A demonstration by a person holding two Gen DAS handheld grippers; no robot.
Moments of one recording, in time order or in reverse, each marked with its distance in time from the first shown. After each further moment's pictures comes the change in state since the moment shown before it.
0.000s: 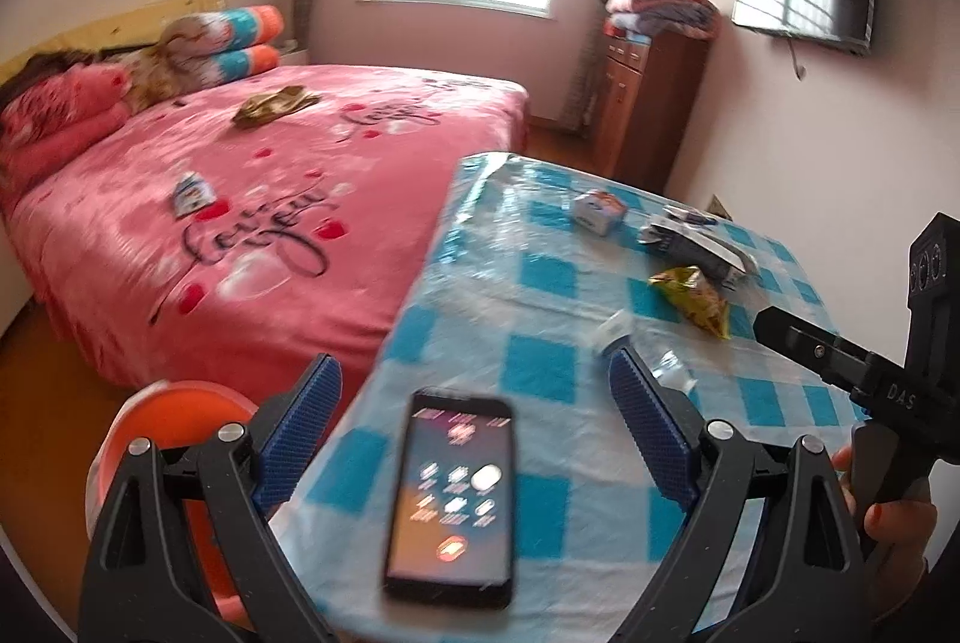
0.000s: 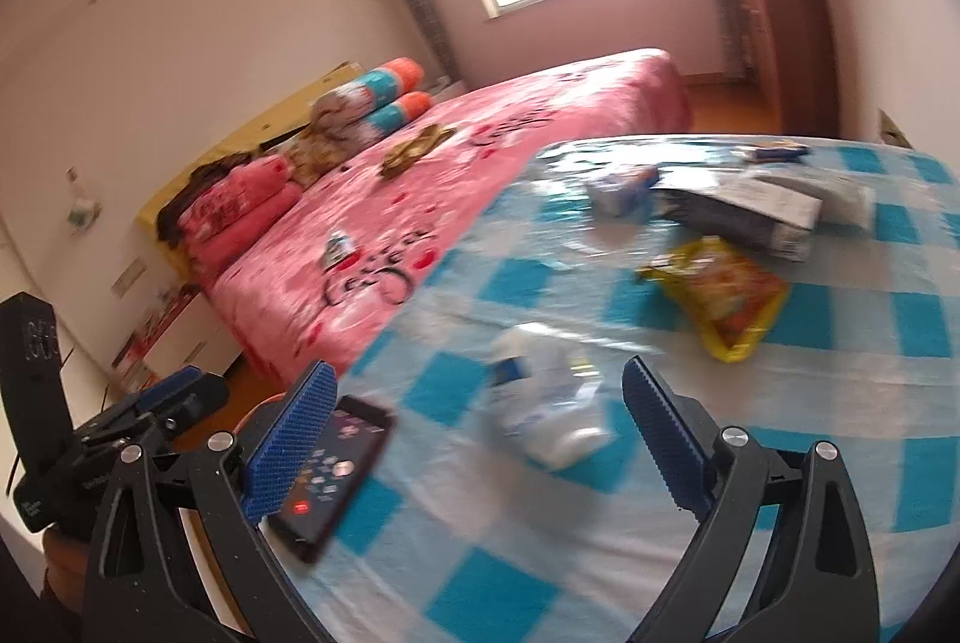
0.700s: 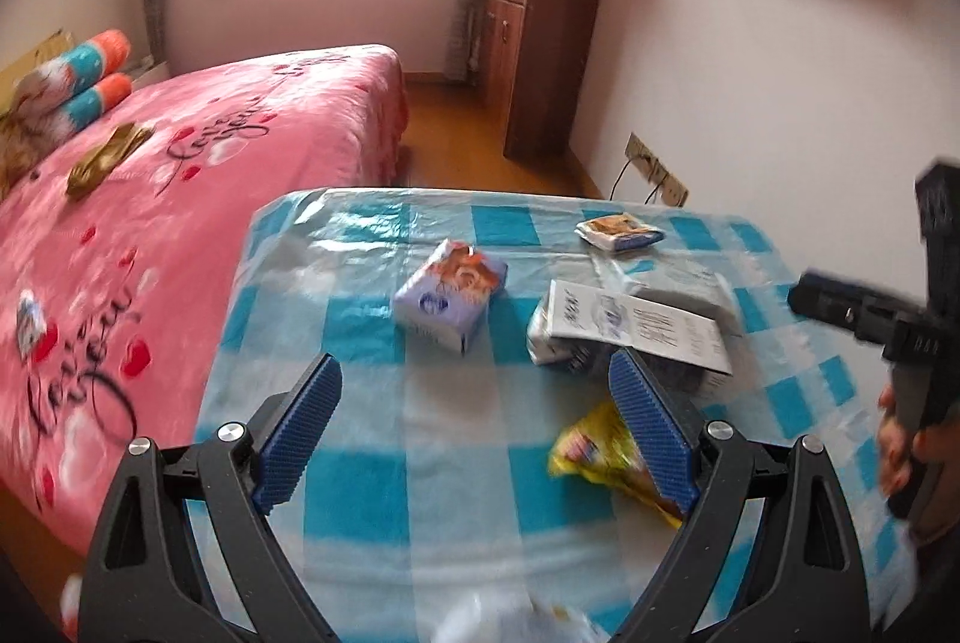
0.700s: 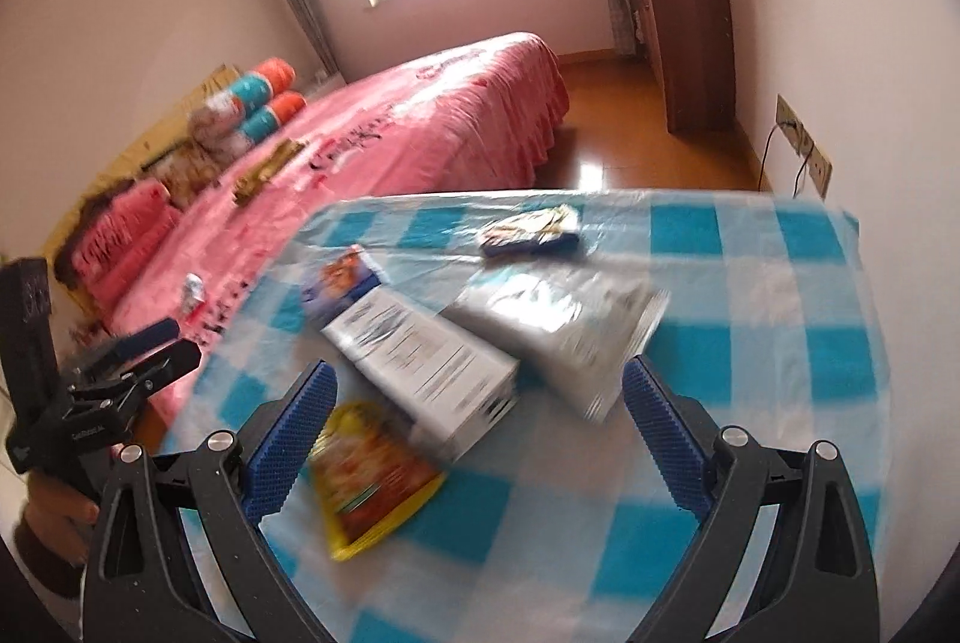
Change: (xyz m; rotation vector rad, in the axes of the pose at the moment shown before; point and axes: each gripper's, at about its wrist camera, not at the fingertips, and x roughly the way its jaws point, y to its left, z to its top) left arm 0.197 -0.126 0.114 0.226 0.131 -0.188; right arm 0.033 -0.181 0.126 0.034 0.095 -0.231
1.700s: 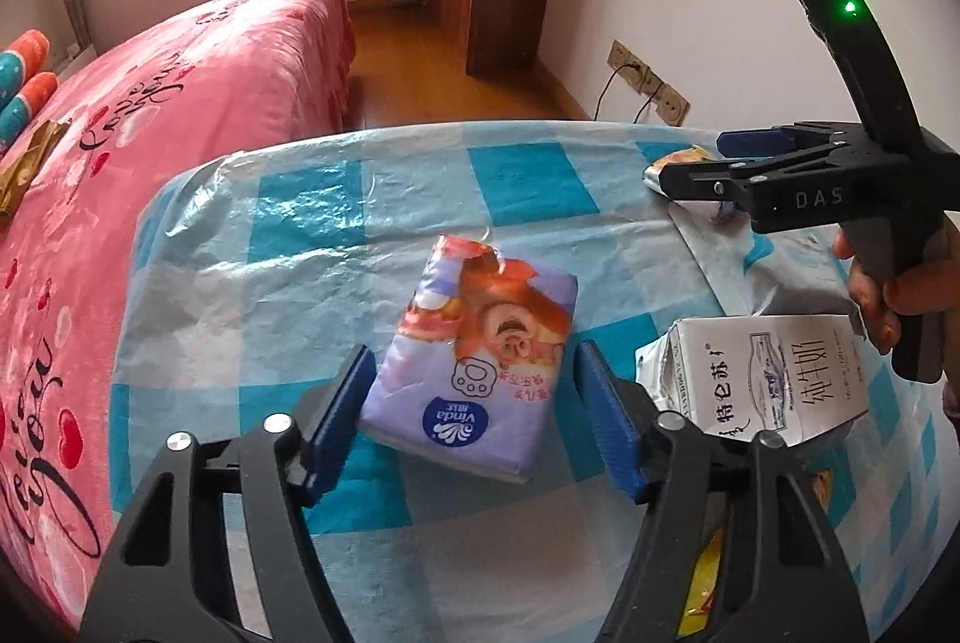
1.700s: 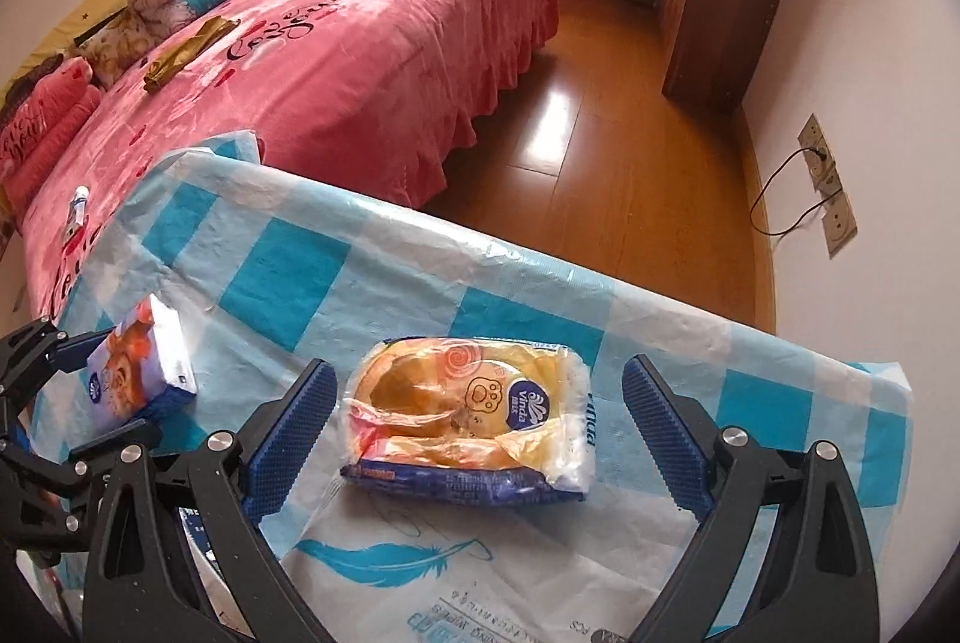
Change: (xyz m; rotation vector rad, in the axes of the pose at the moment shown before) left arm 0.134 0.020 0.031 0.100 0.207 -0.081; right arm 0.185 -0.011 0.091 -0.167 0.256 -0.157
